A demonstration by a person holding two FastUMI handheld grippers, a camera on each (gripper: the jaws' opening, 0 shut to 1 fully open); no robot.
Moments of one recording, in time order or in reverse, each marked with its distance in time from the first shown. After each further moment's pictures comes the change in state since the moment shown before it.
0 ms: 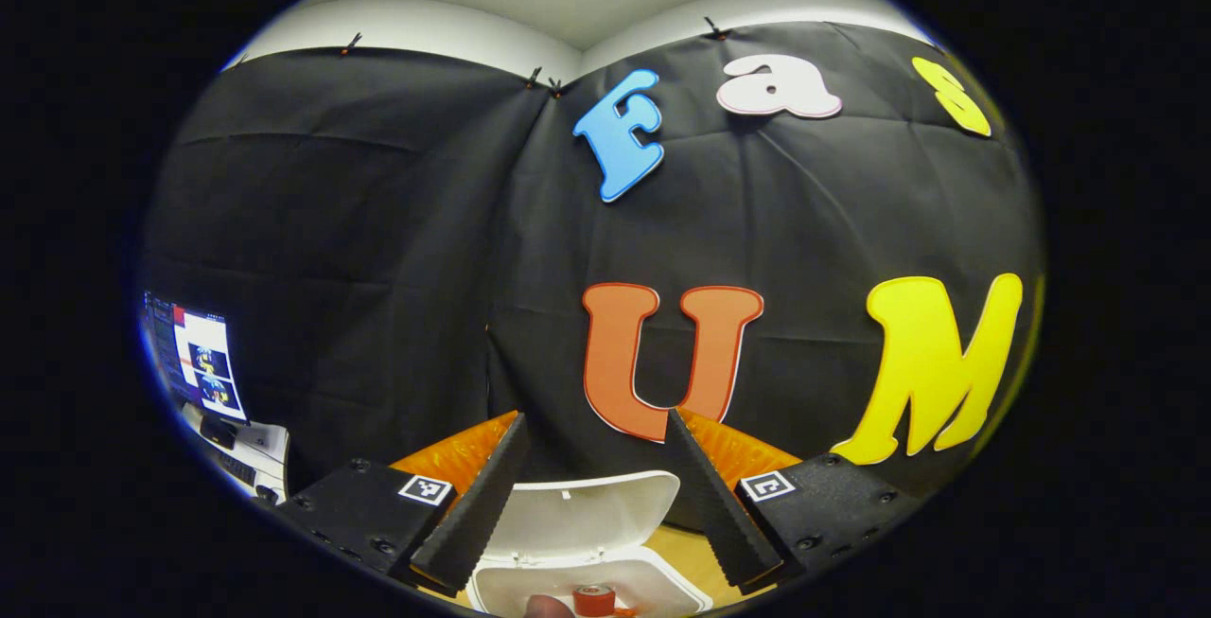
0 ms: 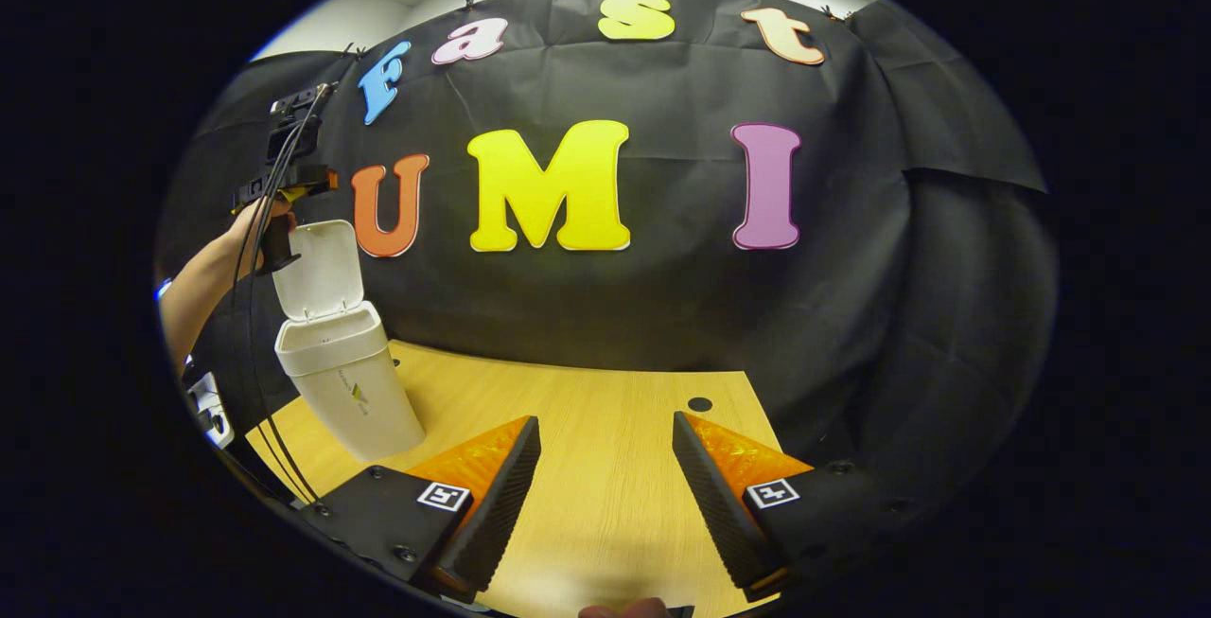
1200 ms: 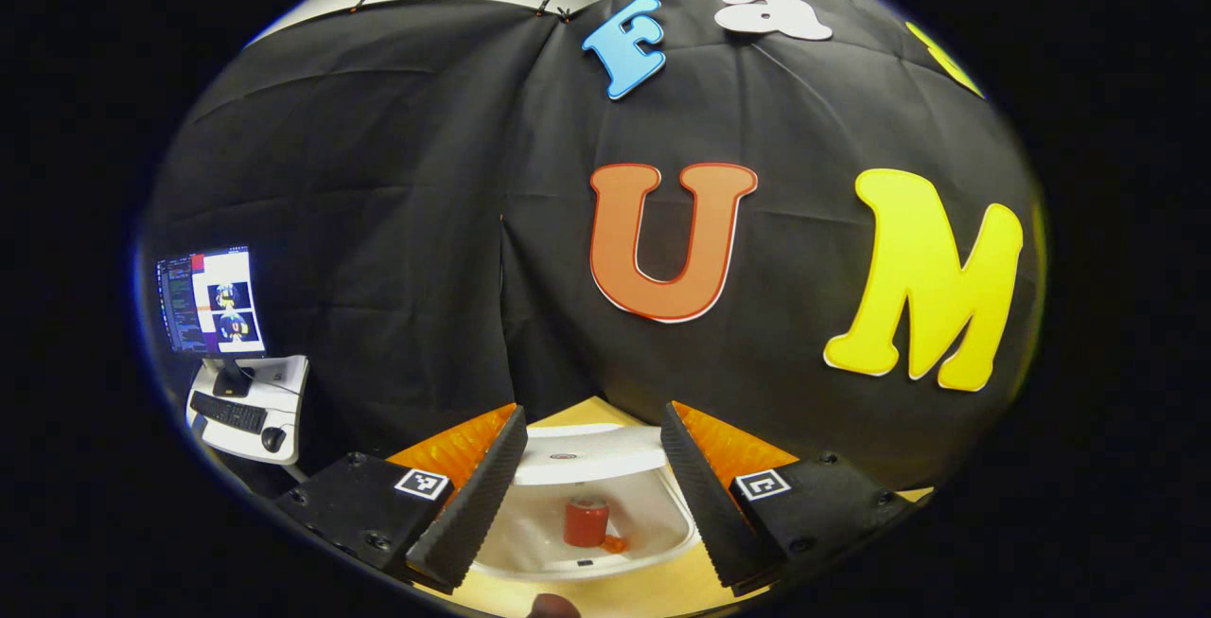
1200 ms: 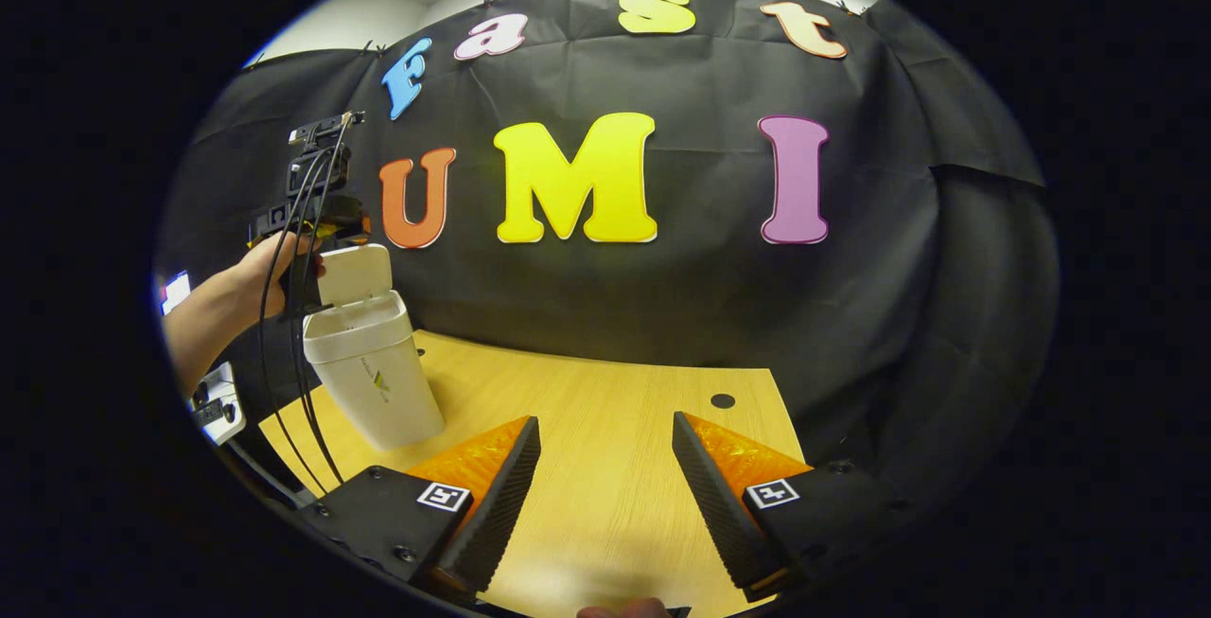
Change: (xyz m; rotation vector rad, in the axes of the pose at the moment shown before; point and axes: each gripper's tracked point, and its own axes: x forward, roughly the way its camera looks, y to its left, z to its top) left arm -0.100 -0.014 -0.129 0.043 0.250 0.034; right arm -0.004 0.013 -0.020 -0.032 0.040 0.103
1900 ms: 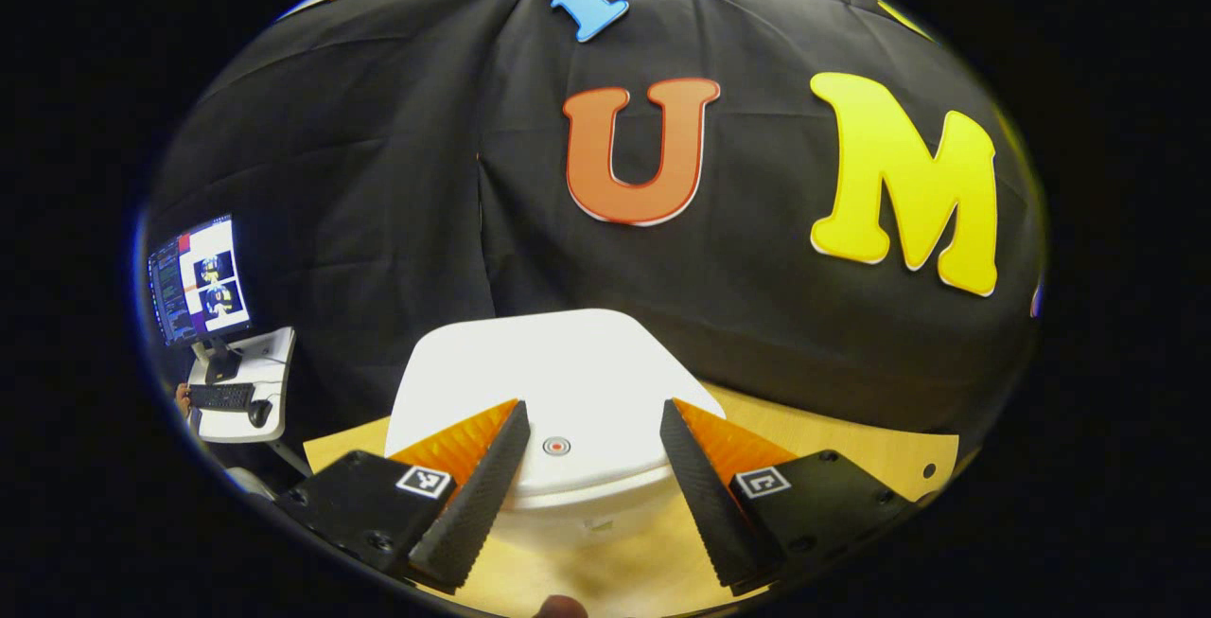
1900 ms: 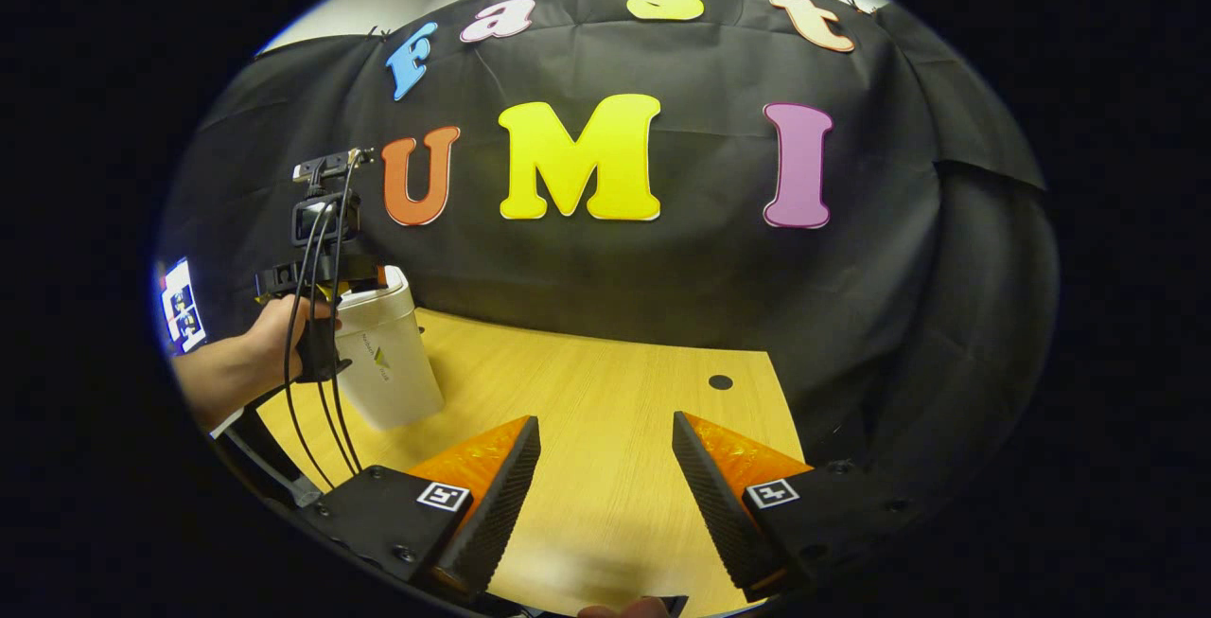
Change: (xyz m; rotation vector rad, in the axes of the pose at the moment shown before) left arm -0.003 -0.004 -0.097 0.092 0.100 -0.040; right arm -0.008 0.005 -0.016 -0.004 0.056 -0.010
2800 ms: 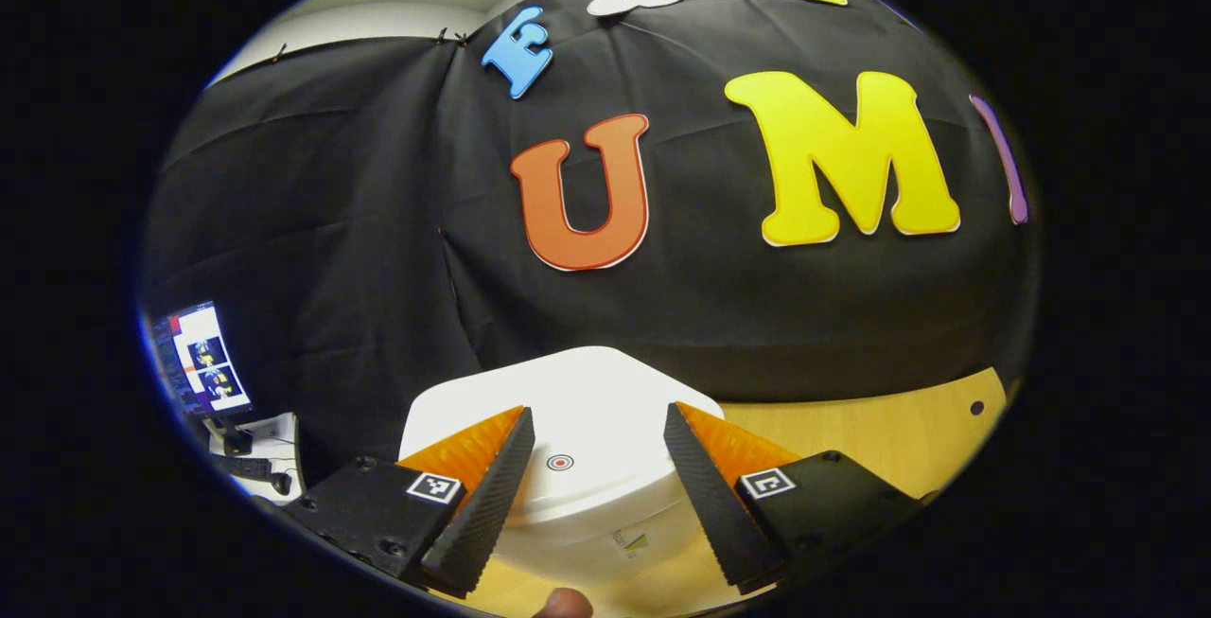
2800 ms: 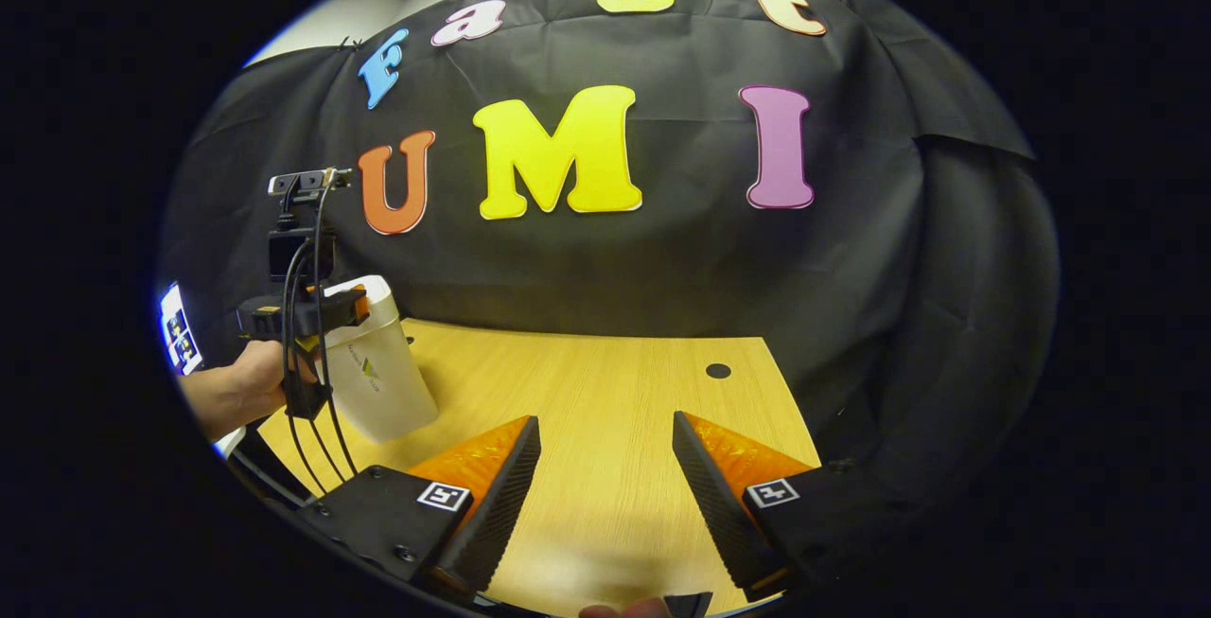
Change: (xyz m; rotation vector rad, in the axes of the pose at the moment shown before) left arm -0.007 -0.008 0.010 0.152 -0.187 -0.122; right arm 0.011 -0.006 -0.005 0.058 -0.013 -0.051
